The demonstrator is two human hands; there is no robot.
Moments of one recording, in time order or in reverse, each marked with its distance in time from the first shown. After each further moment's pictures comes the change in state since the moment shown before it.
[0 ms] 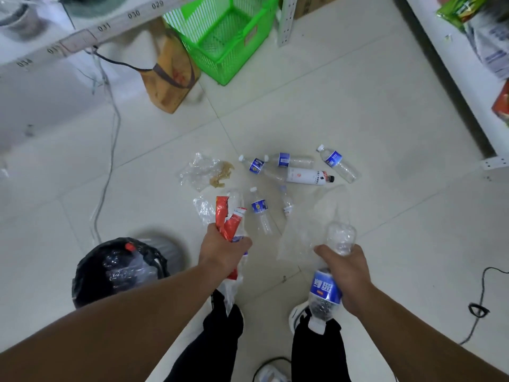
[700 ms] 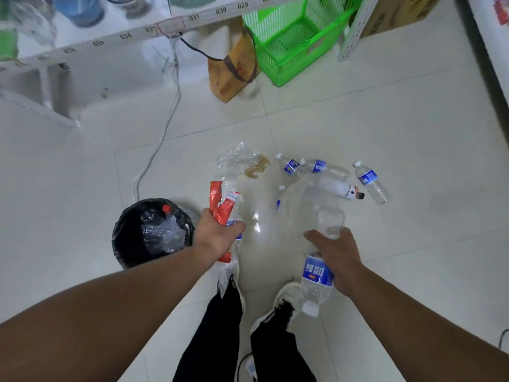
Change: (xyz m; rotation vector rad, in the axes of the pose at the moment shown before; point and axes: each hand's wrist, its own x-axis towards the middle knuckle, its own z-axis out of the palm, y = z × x) left_hand -0.044 -0.028 -0.069 -0.181 0.170 -0.082; right_hand -0.040 -0.038 0.047 -0.190 -0.249 -0.096
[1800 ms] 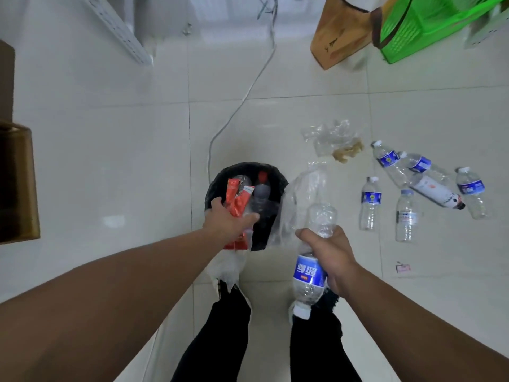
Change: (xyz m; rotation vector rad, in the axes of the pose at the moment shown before) left_hand 0.146 -0.234 -0.212 0.025 -0.050 -0.140; right_hand -0.062 0.099 0.331 -0.230 -0.110 -0.018
